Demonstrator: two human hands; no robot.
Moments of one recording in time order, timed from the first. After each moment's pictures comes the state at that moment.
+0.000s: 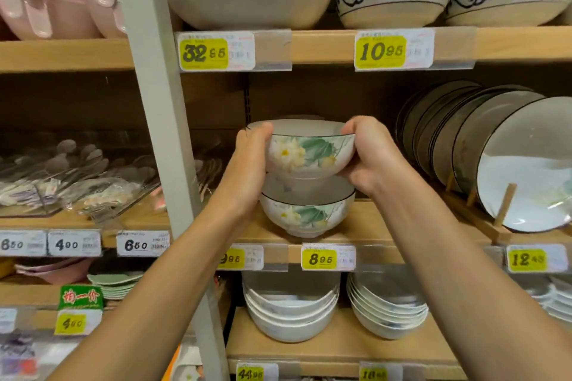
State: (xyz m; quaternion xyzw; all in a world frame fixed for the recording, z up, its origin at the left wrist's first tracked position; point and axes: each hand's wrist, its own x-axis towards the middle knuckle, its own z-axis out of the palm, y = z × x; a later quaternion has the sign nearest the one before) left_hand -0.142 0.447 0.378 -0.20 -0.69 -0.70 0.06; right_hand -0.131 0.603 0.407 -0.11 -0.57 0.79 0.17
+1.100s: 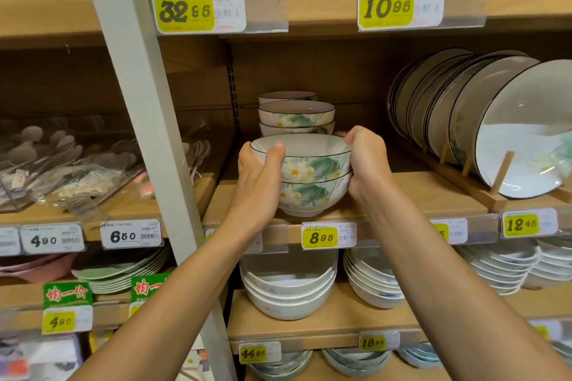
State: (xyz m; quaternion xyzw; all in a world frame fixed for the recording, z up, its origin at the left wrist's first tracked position) left_hand -0.155 0.456 0.327 -0.17 -0.76 -0.62 0.06; right_hand -0.156 0.610 0.347 -0.21 -0.56 0.76 0.26
